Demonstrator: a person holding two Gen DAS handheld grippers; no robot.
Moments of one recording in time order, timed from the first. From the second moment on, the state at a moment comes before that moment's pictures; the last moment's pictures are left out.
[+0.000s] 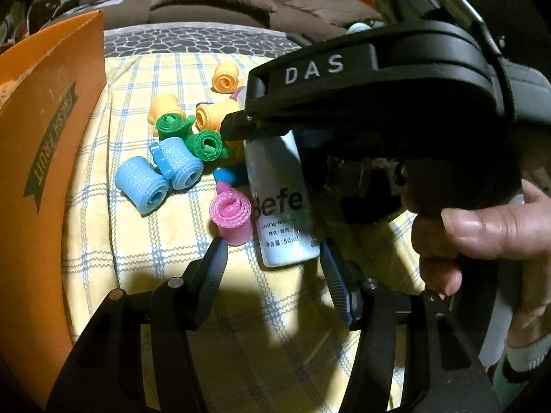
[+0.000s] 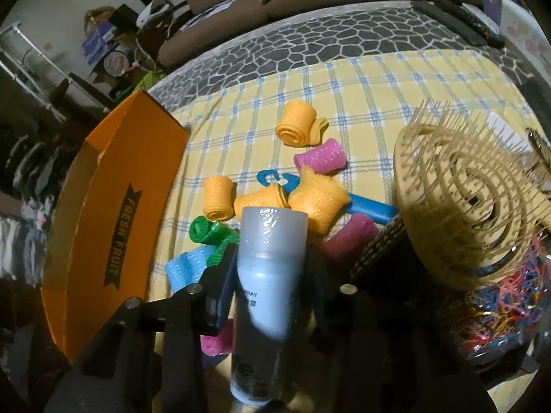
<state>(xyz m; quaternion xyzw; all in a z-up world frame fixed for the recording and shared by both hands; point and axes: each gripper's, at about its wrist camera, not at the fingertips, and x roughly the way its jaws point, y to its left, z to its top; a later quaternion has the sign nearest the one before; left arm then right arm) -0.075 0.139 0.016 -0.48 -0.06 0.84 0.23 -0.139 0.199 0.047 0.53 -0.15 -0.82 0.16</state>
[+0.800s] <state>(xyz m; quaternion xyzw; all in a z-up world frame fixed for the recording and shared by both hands) -0.074 0.137 0.037 -0.45 -0.07 0.85 0.27 -0.098 0.211 0.097 0.47 -0.20 -0.83 0.22</state>
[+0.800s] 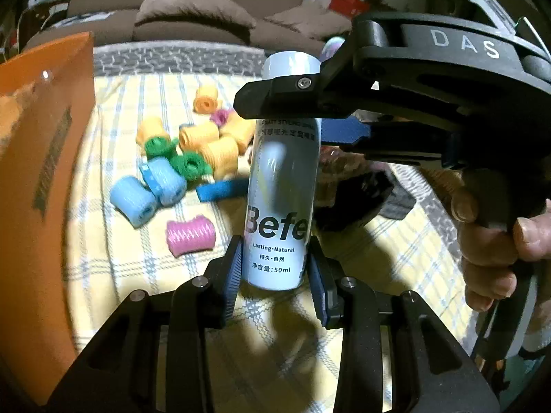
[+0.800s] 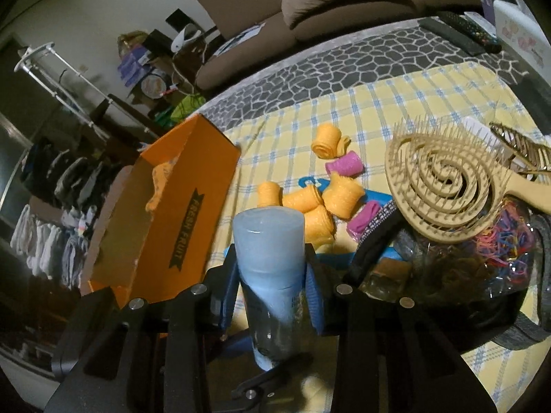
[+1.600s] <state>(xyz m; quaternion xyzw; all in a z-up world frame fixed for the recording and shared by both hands) -0.103 0.008 0.107 -0.43 -0.10 0.87 0.21 -0.126 0.088 0.165 0.39 -0.20 -0.85 0.30</state>
